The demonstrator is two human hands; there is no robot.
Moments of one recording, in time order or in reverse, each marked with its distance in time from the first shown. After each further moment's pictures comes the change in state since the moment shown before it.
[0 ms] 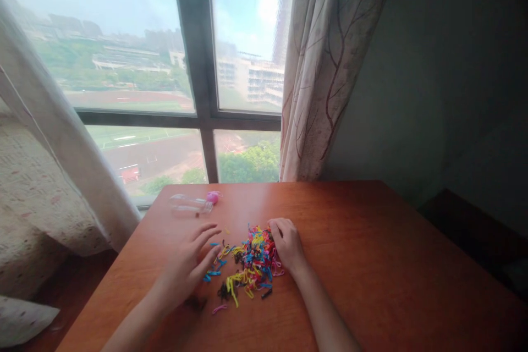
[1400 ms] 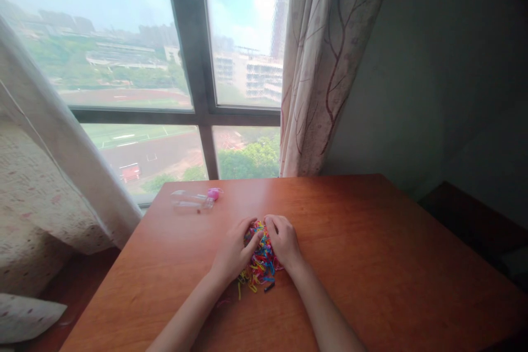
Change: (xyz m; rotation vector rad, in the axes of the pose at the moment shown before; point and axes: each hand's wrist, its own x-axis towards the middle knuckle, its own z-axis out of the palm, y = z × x) left_hand 0.041 0.051 0.075 -0.337 0.033 -0.025; right_hand -0.003 -0.017 0.009 0.046 -0.003 0.012
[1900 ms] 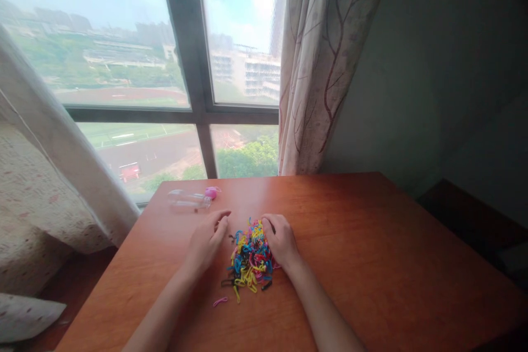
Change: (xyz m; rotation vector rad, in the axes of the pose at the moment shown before) left_hand 0.004 -0.014 -0.052 0.087 0.122 -0.160; right_hand -0.001 -0.001 -0.001 -0.001 0.005 -0.019
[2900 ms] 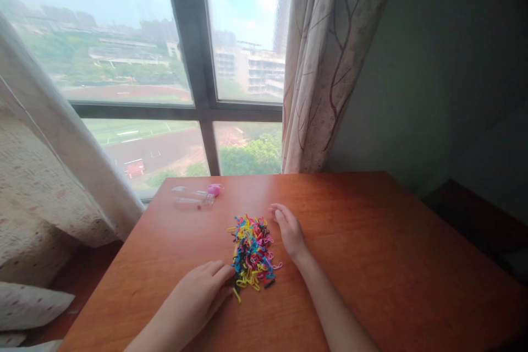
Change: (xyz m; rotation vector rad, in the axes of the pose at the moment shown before) left_hand -0.082 0.007 -0.026 0.428 -0.576 0.227; right_hand 0.008 0.012 -0.002 0.428 0.036 0.269
